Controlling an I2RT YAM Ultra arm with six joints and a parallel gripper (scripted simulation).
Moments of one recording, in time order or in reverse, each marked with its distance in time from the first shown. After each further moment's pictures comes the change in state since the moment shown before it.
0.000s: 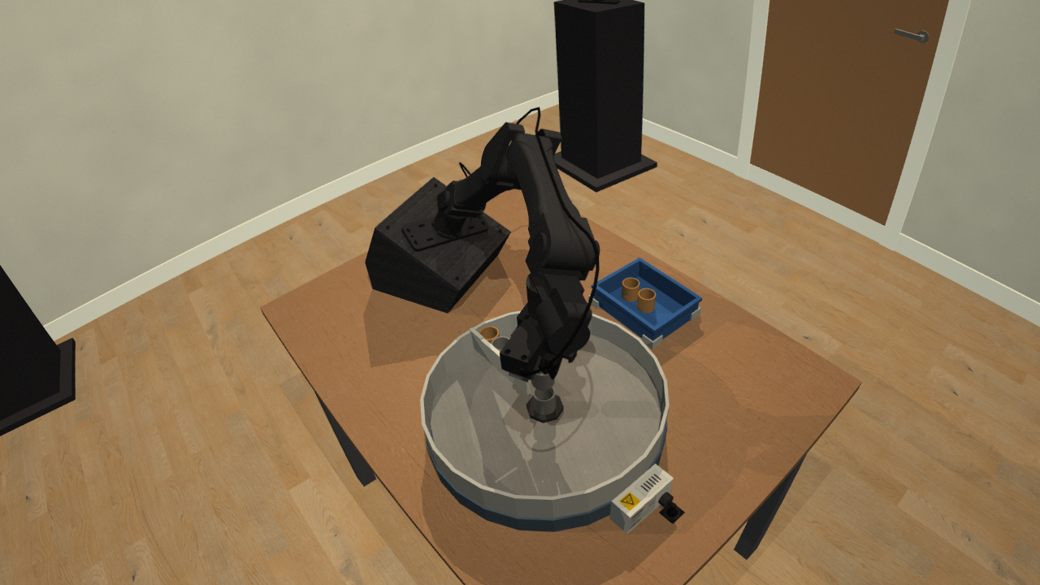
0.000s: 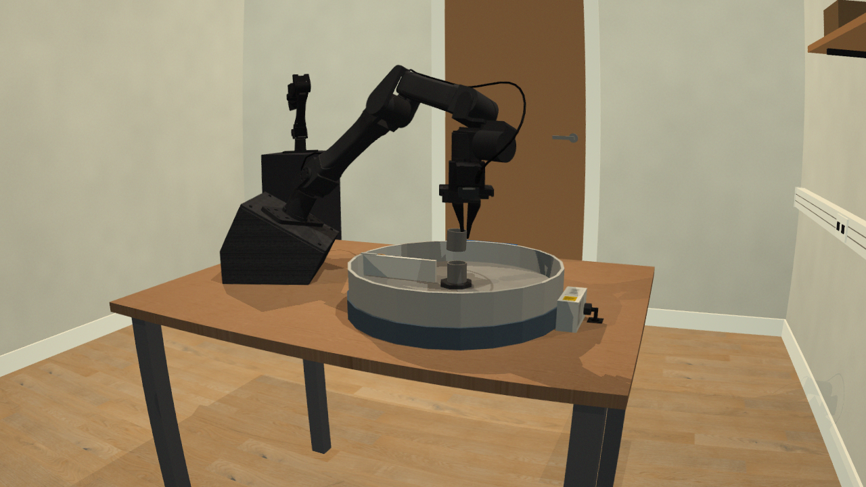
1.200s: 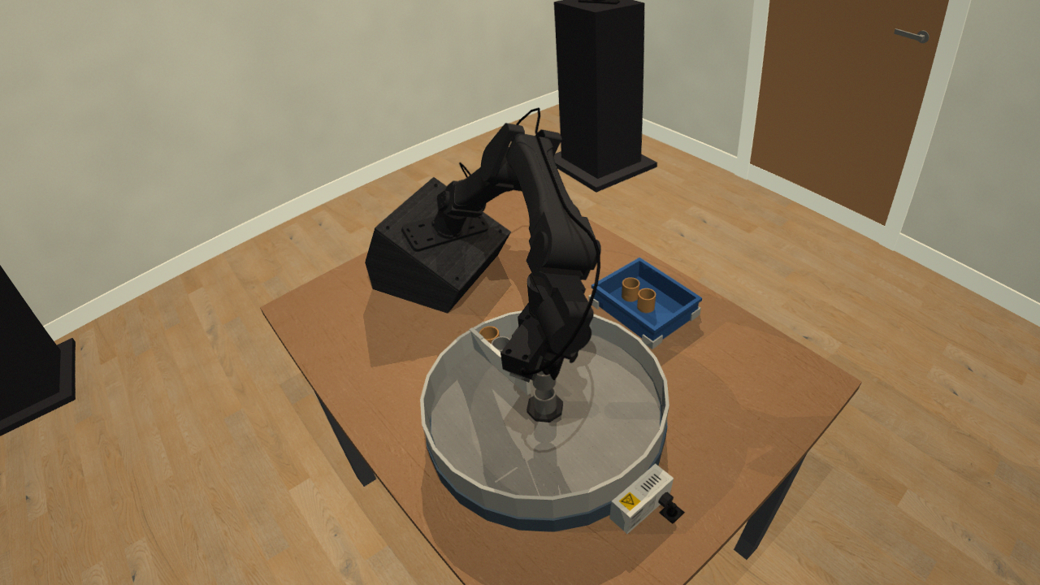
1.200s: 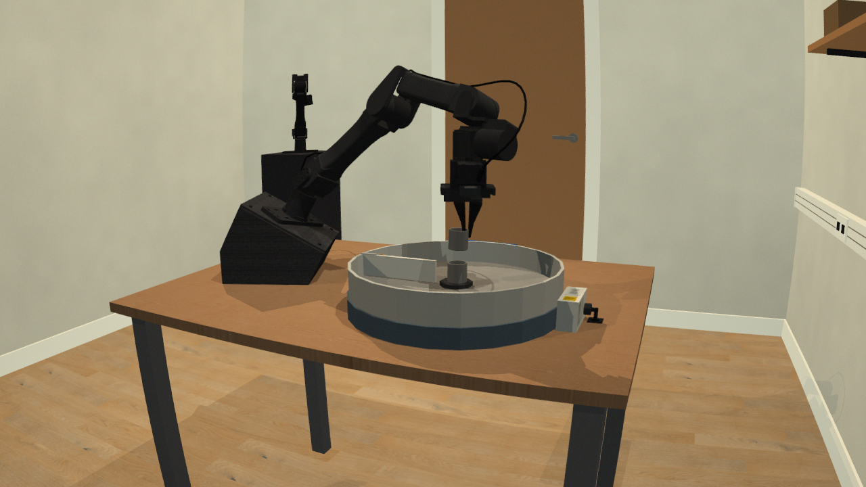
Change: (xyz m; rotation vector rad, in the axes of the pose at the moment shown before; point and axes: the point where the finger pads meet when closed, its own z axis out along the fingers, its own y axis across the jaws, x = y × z) arm -0.002 0.003 -0.002 -0.006 -0.006 -0.002
